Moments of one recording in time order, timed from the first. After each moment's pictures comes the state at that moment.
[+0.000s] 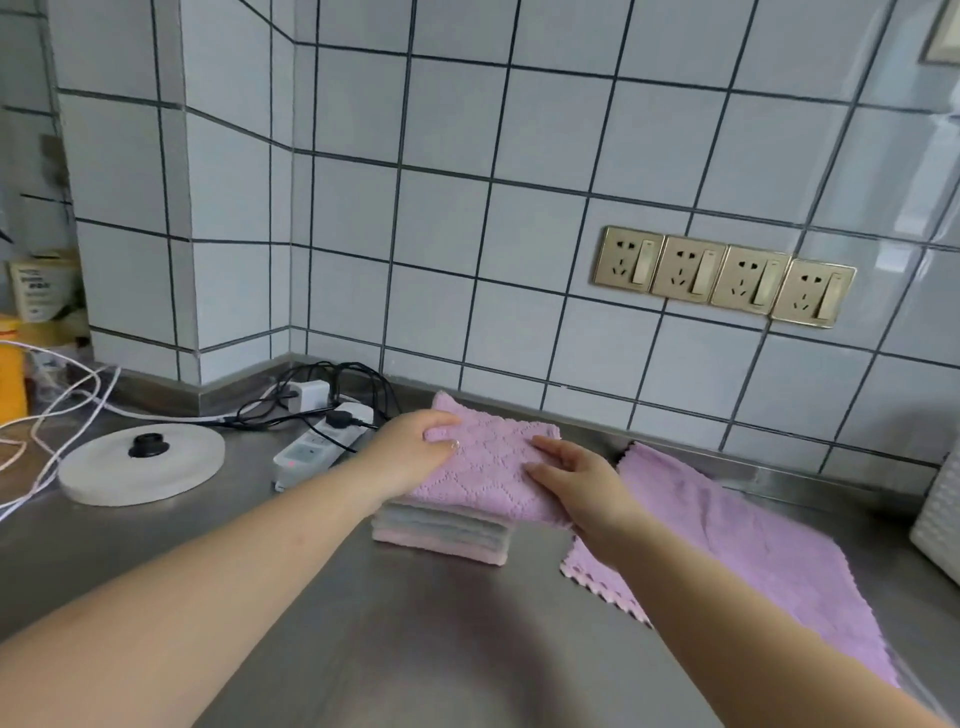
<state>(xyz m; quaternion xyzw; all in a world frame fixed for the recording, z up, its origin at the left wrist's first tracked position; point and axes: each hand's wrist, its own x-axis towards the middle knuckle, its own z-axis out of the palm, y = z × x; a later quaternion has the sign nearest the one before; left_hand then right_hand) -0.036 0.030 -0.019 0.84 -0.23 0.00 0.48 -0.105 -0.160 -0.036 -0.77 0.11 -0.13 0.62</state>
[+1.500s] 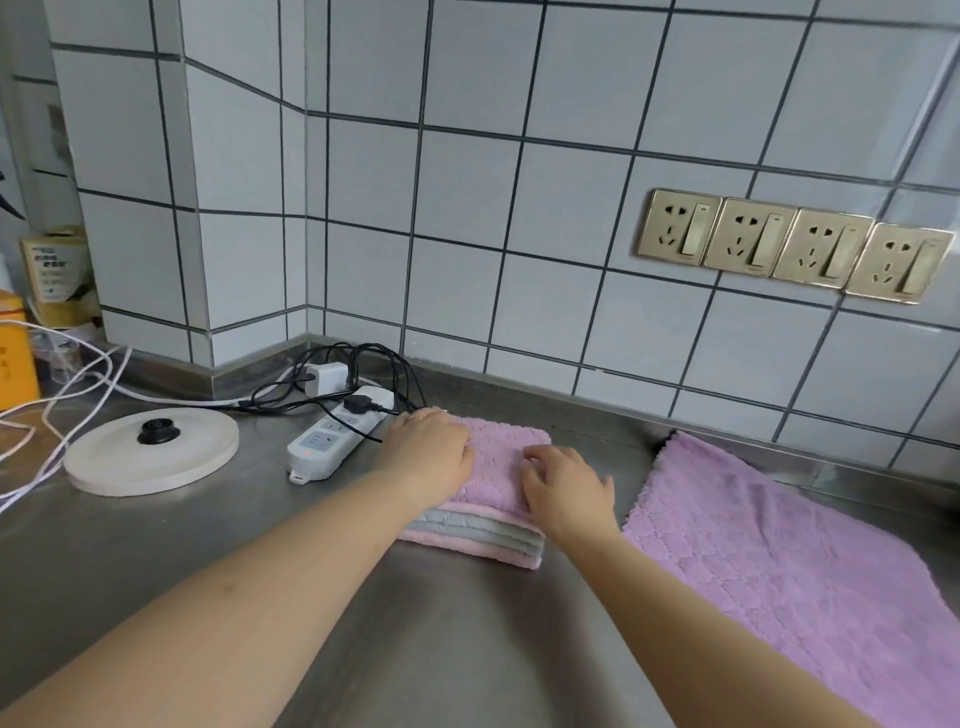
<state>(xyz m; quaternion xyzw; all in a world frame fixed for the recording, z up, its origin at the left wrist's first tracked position) 0.018 0.015 -0.061 0.95 -0.27 0.15 0.09 -0.056 -0.132 -0.072 -0.95 0.14 -0.15 0.23</state>
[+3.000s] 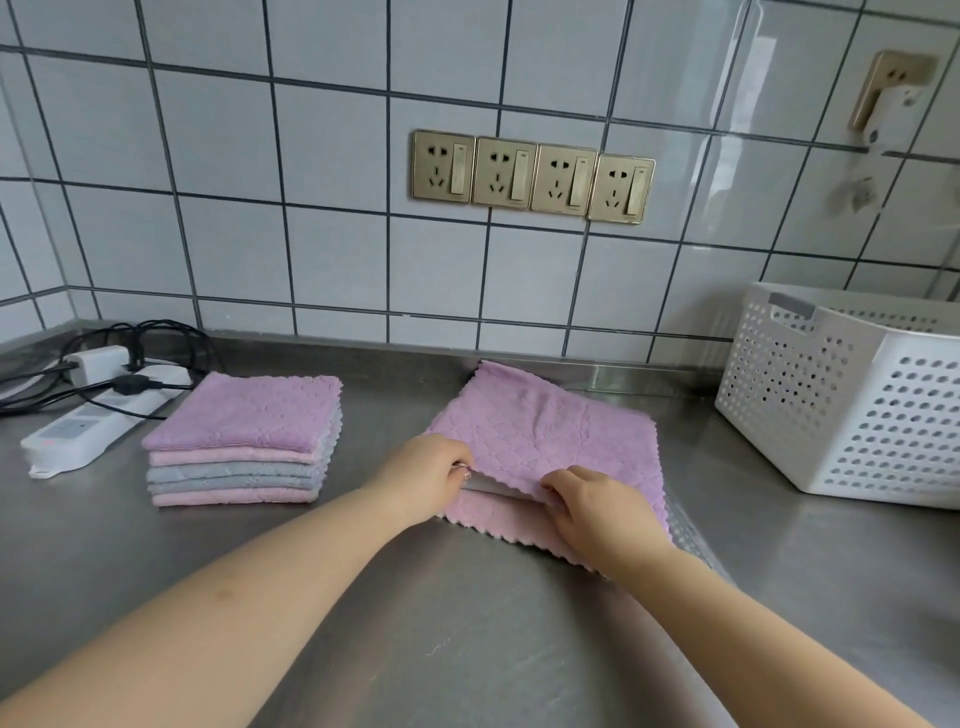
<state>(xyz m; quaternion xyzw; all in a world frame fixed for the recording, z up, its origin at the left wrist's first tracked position) -0.096 -0.156 -0.097 0.87 -0.46 0.06 0.19 -0.244 -0.316 -0.105 -0.98 0.14 -0.16 0.02</state>
